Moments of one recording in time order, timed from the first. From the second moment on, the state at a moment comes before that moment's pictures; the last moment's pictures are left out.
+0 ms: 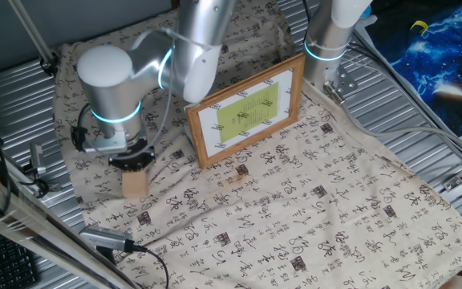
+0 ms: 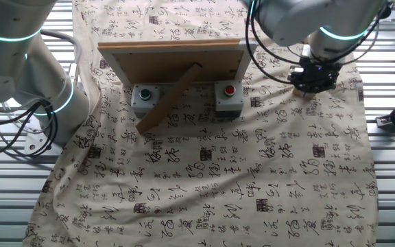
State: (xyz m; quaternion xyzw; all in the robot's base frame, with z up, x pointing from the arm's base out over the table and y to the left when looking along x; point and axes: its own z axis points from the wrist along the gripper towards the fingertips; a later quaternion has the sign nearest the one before) arm 0.658 0.072 0.031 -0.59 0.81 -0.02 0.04
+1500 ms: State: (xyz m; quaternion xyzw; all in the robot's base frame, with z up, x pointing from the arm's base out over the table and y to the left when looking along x) arm 0.666 0.144 0.030 -0.56 0.83 -0.02 0.04
